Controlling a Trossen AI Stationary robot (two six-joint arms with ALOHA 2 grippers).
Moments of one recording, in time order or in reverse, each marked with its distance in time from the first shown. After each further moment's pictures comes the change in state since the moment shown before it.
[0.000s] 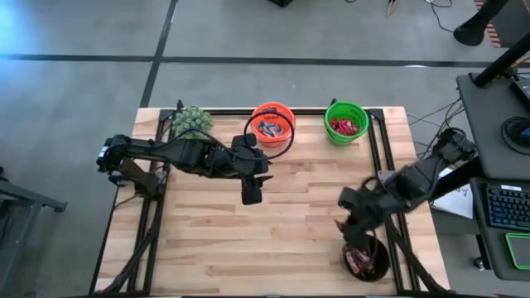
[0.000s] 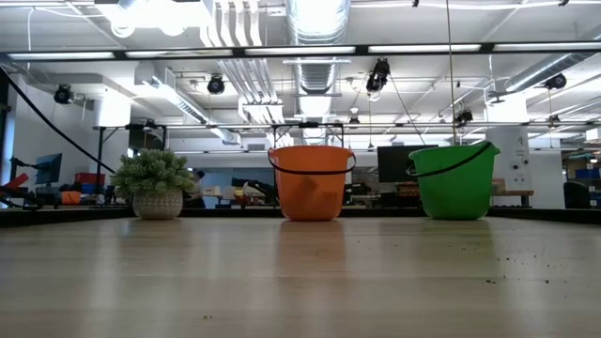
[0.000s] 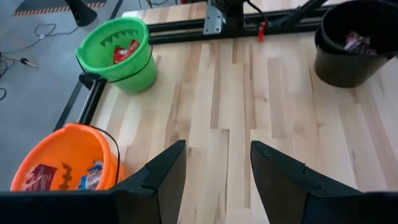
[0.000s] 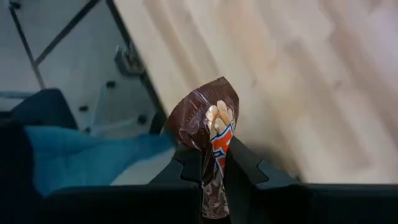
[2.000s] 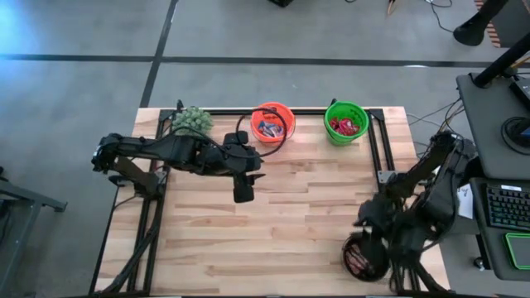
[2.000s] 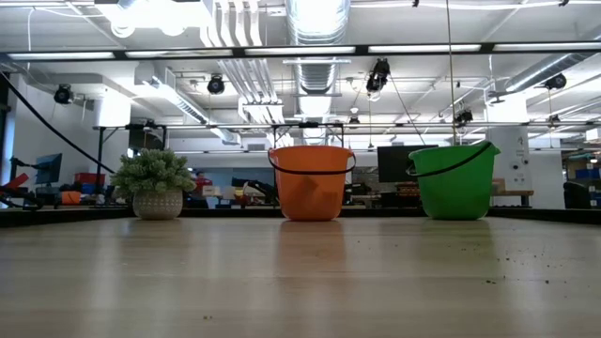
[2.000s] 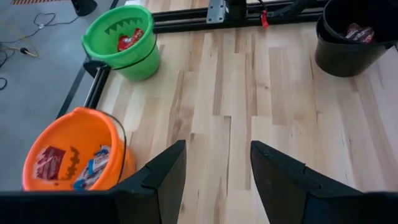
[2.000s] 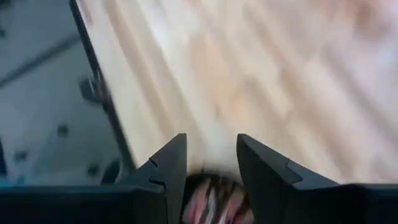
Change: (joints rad) left arm 0.000 -0.046 0.000 -0.082 0.000 -0.021; right arm 0.330 0.031 -0.022 -0.121 0.411 0.238
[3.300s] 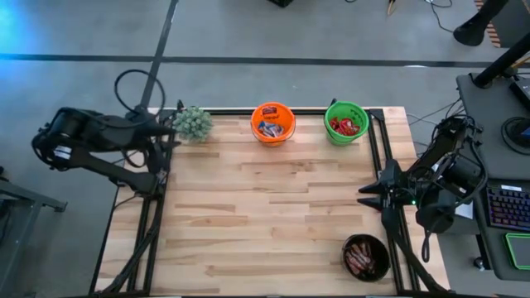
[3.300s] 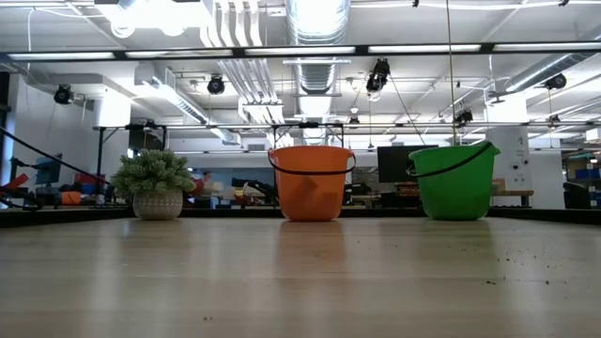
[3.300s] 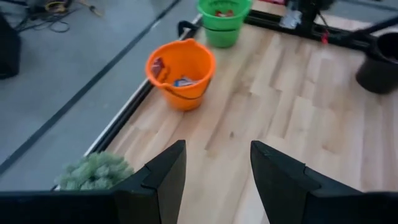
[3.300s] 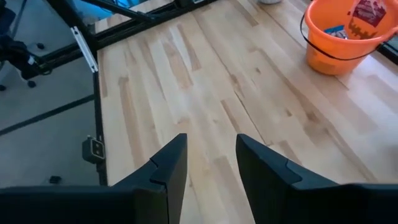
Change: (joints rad) left arm 0.000 -0.650 -0.152 -0.482 -0.162 -0.318; right arm 0.000 -0.248 -0.004 -0.033 0.319 -0.243
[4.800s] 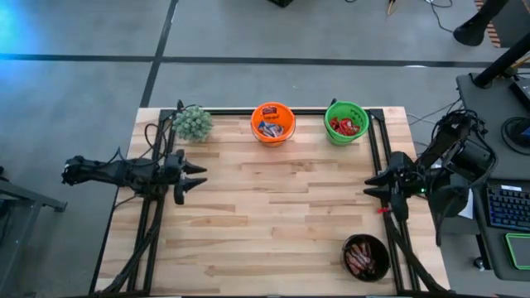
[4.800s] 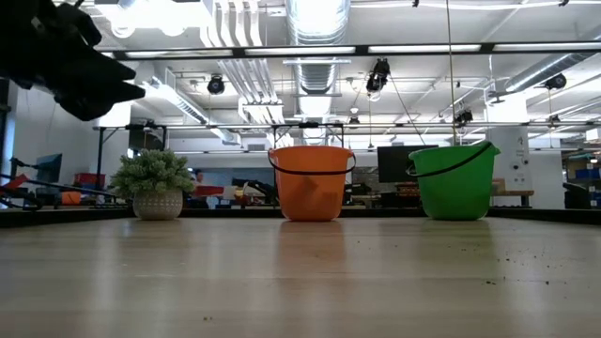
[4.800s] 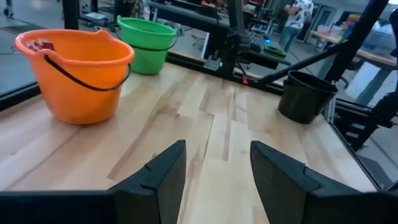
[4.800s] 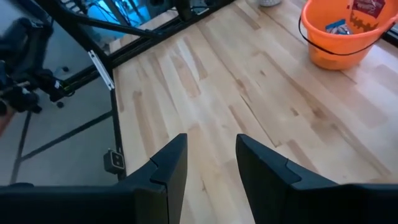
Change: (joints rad) left arm 0.000 -0.801 -1.363 1.104 0.210 0.074; right arm 0.000 -0.093 0.000 -0.010 0.001 0.048
